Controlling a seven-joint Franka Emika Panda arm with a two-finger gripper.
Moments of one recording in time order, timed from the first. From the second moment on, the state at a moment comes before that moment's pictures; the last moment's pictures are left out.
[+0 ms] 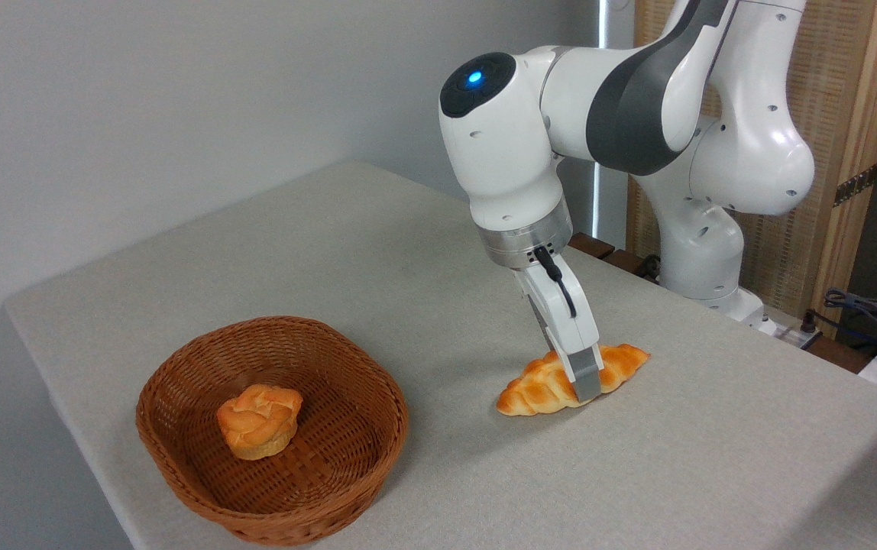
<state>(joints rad) 0.08 -0.37 0.04 -2.49 0.09 1.88 1.32</state>
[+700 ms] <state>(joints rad) 0.06 -0.37 0.04 -2.49 0.09 1.88 1.32</state>
